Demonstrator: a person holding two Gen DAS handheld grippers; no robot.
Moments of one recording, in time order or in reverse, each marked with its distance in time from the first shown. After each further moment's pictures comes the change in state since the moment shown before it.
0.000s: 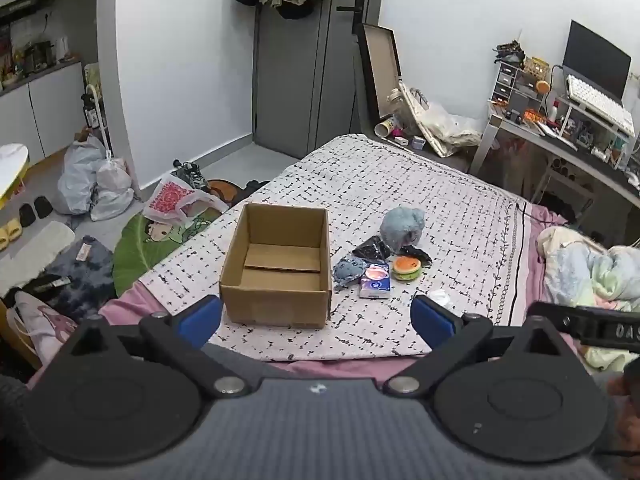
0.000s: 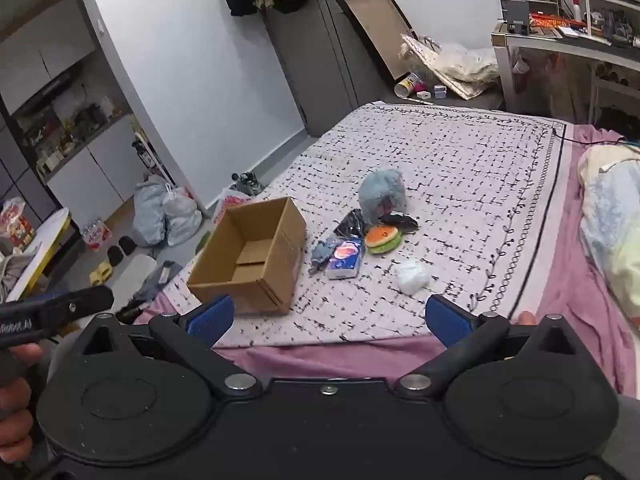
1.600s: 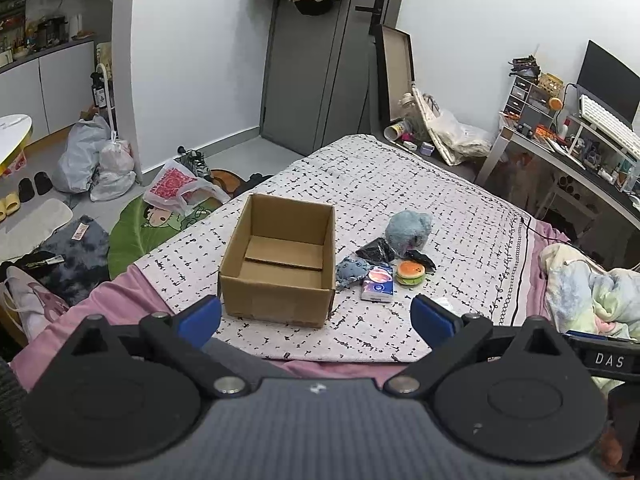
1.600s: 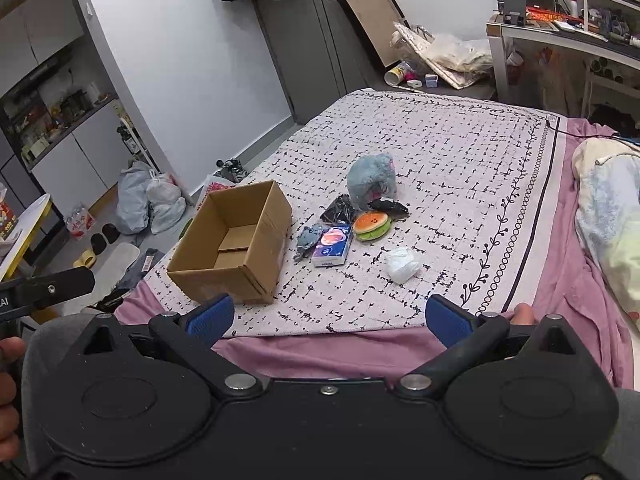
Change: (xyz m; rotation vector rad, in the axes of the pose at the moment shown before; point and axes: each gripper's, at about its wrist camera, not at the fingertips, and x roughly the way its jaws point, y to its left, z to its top) left arm 0.015 0.013 -0.006 -0.089 0.002 -0.023; right arm 0.016 0.004 -0.009 -0.024 0.031 -0.059
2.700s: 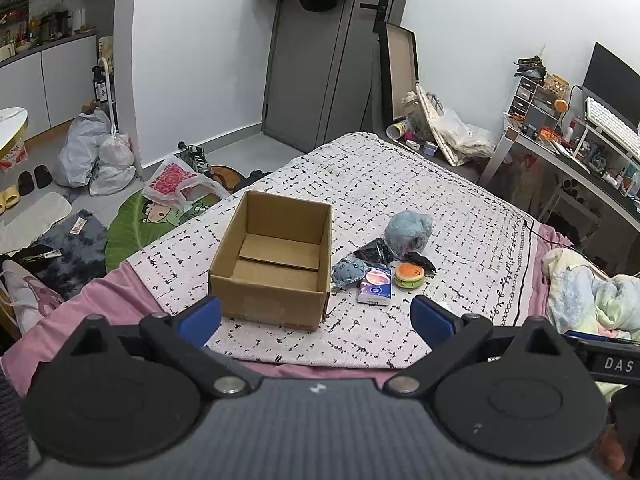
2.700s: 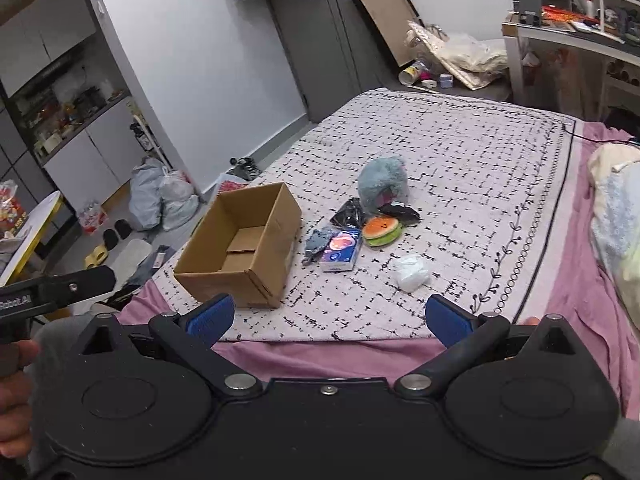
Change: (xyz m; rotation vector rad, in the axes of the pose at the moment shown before) left arm 0.018 -0.008 0.005 -0.022 0.008 0.012; right arm 0.013 -0.012 0.012 -0.018 0.012 0.059
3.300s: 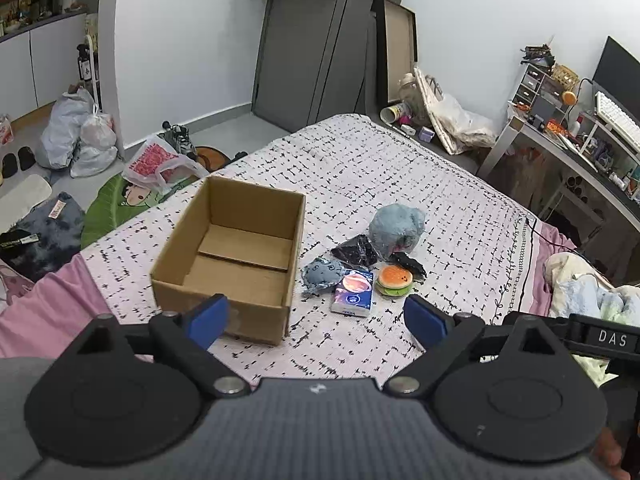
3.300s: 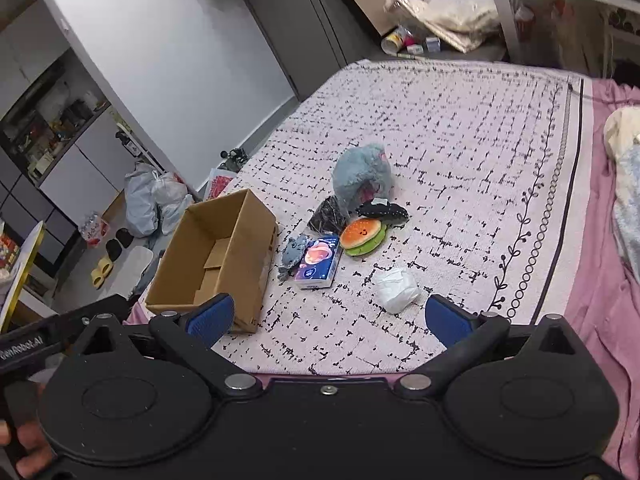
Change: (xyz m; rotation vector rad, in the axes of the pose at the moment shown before) left arm 0.077 -0.035 0.015 -0.032 0.060 -0.022; right arm 0.066 -0.059 0.040 0.118 0.086 0.039
